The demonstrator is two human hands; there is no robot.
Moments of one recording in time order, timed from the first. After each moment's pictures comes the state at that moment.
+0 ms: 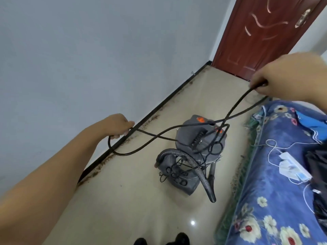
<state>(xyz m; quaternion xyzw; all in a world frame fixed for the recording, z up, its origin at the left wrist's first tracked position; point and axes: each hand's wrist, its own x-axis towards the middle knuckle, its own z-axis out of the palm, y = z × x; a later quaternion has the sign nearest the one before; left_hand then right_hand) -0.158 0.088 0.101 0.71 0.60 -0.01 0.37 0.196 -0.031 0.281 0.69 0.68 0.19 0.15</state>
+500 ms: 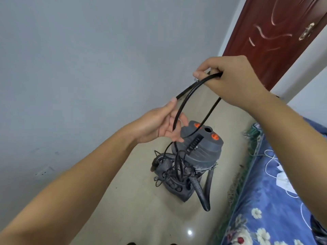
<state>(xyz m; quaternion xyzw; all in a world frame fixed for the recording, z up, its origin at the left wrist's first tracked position) -0.046 0.016 0.154 0.61 0.21 0.18 0.75 0.143 -0.018 0.260 0.57 0.77 0.02 -0.30</state>
